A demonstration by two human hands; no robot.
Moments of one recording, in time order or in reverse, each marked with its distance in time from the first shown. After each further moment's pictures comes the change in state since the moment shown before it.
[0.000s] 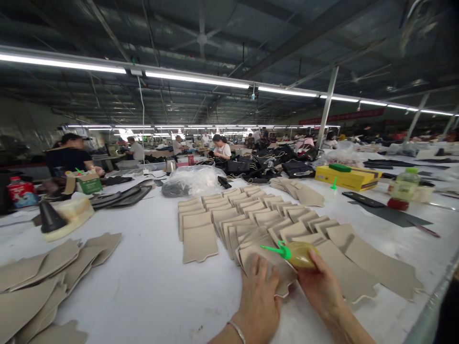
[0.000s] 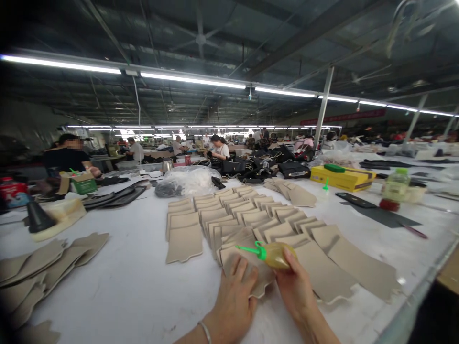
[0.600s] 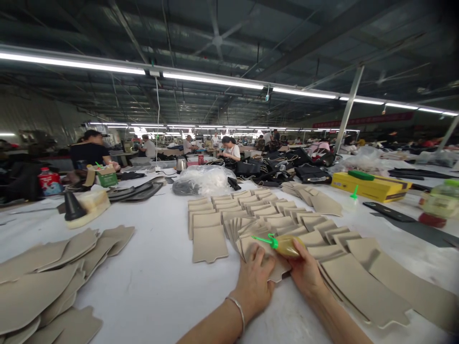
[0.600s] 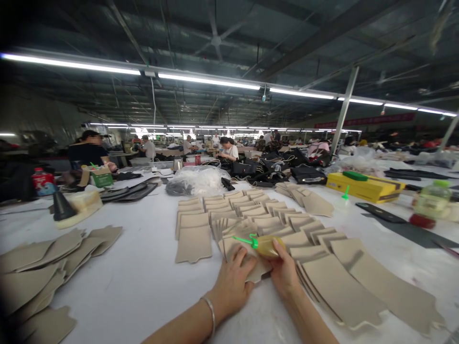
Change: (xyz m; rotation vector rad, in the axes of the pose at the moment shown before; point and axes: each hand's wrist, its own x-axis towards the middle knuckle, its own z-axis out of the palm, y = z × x) left_hand 0.023 -0.044 -0.017 0.040 0.081 0.014; right_hand 0.052 0.038 0.025 -0.059 -0.052 0.069
